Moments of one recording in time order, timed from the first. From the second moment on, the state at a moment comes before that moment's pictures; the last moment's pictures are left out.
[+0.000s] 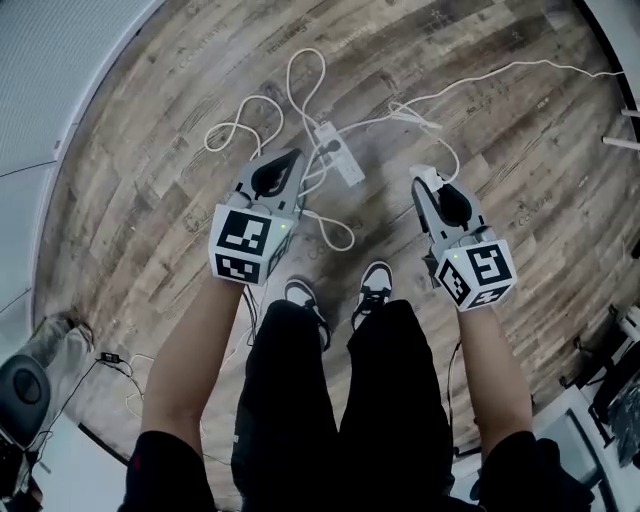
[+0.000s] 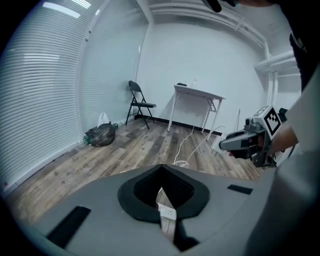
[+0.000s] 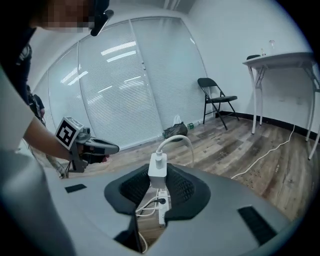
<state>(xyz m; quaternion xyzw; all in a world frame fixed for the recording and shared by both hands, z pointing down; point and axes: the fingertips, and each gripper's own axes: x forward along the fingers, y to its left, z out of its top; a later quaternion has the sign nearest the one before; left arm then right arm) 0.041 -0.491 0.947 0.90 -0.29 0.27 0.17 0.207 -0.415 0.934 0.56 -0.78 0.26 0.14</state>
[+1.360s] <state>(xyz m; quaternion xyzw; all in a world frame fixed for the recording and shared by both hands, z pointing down) -0.138 -0.234 0.210 0.91 -0.40 0.06 0.12 0.090 -0.225 0.216 0.49 -0.86 0.13 -0.02</state>
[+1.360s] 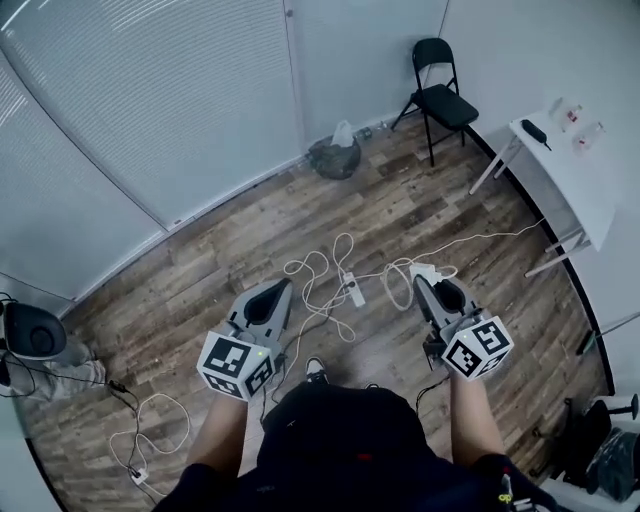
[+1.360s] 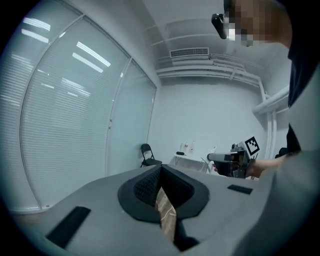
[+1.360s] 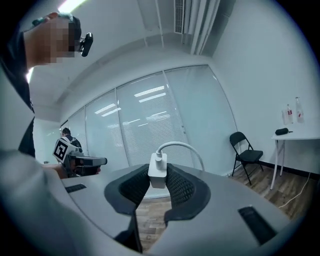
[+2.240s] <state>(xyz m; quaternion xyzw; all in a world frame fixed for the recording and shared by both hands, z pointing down) -0.031 -0.114 0.117 0.89 -0.46 0.01 0.04 0.184 -0.113 0.121 0.47 -0.88 0.01 -0.01</state>
